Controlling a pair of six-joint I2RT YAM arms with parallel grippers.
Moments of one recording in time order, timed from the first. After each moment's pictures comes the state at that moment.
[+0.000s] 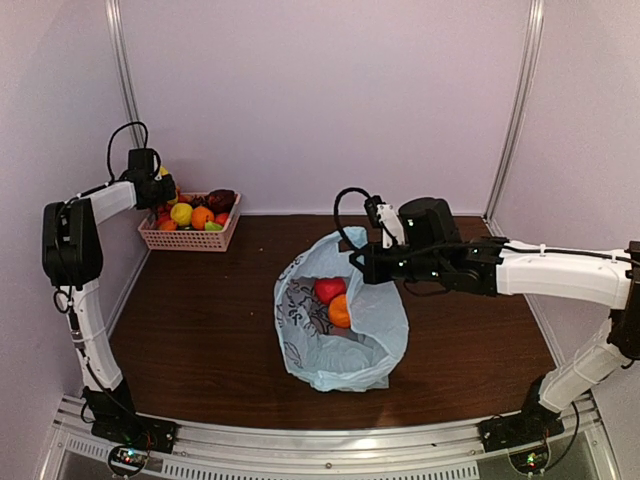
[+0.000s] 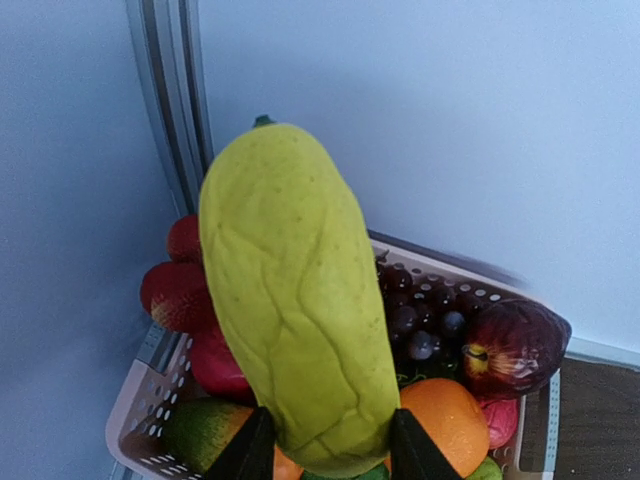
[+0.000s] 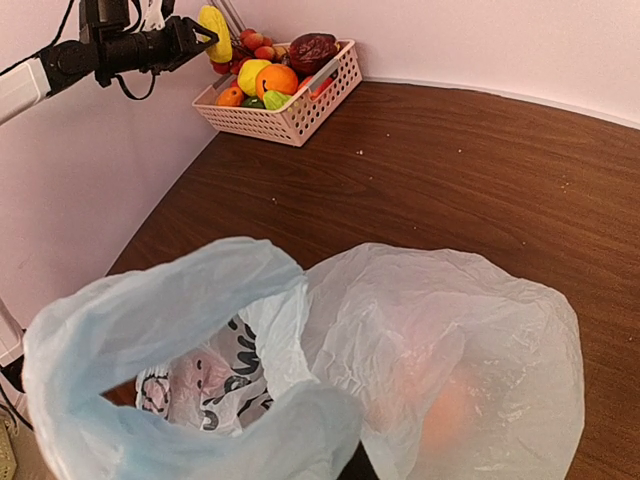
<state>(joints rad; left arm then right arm) 0.05 2.07 1.74 -0.17 -0.08 -0.25 0.89 1.45 1.08 -0.10 0.04 0.46</state>
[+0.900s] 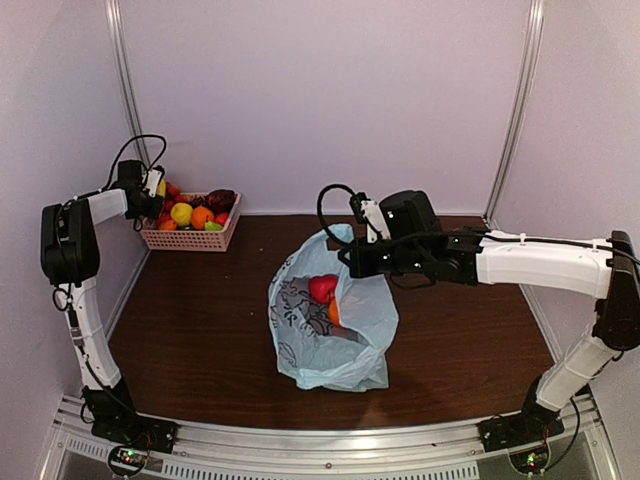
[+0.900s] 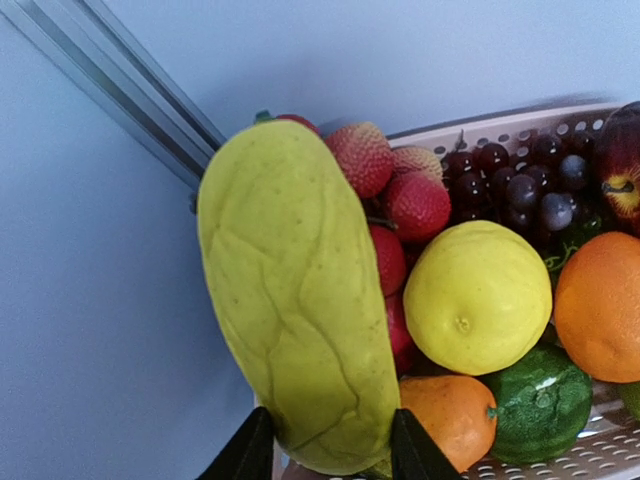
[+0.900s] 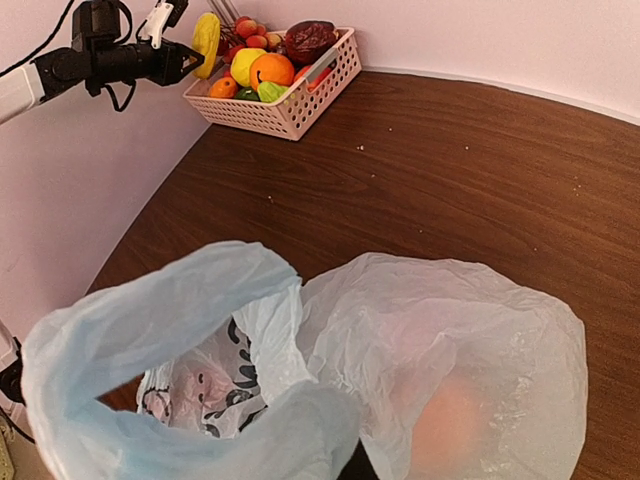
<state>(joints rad) 0.15 2.12 1.72 -0.20 -0.04 0.40 0.89 1.56 1.21 -0.15 0.04 0.46</state>
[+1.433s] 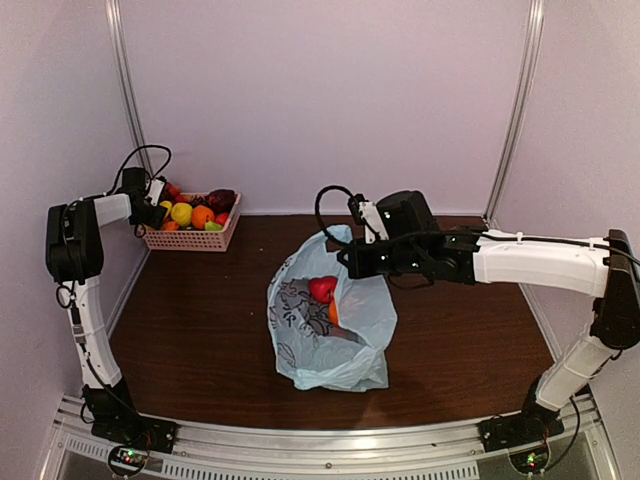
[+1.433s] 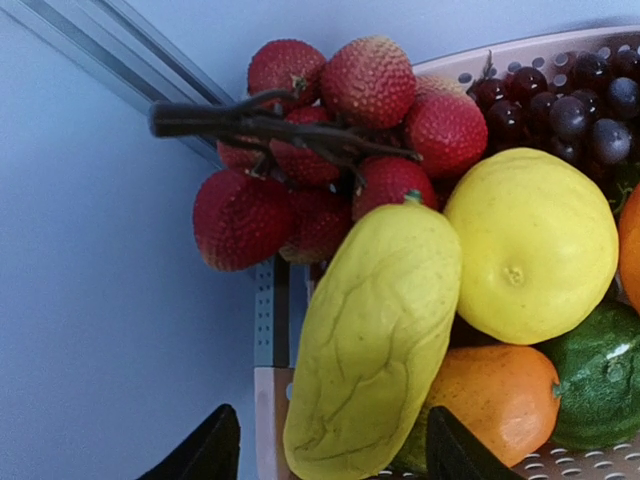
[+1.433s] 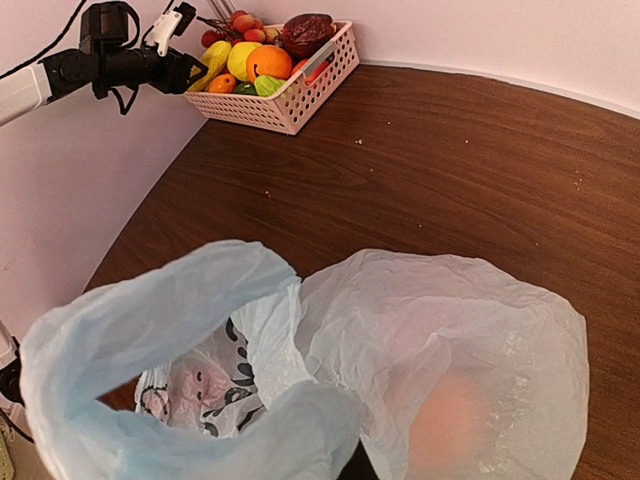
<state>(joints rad) 0.15 2.18 1.72 -0.20 -0.12 0.48 0.89 1.58 1.22 -0.17 0.04 0.47</state>
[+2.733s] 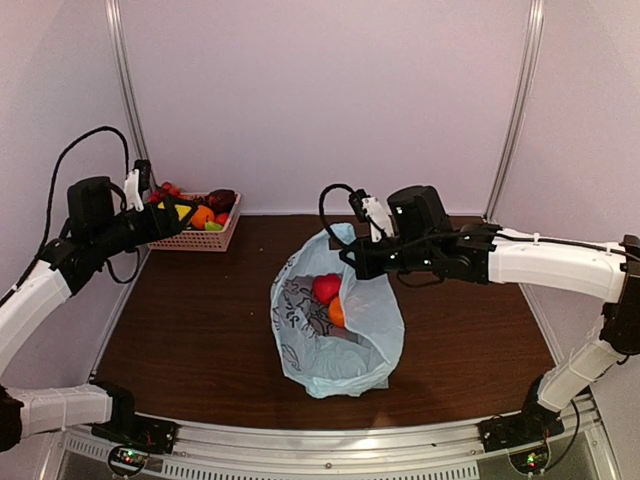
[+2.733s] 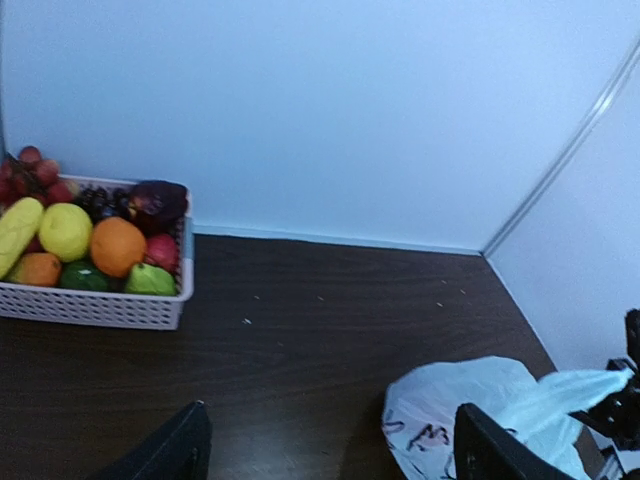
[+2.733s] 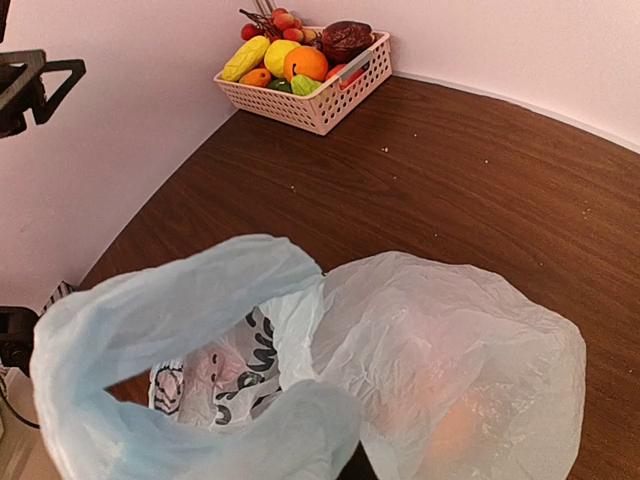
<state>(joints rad) -0.19 1.00 0.94 -0.20 0.27 -0.37 0.89 1.51 1.21 -0.19 -0.01 0.37</state>
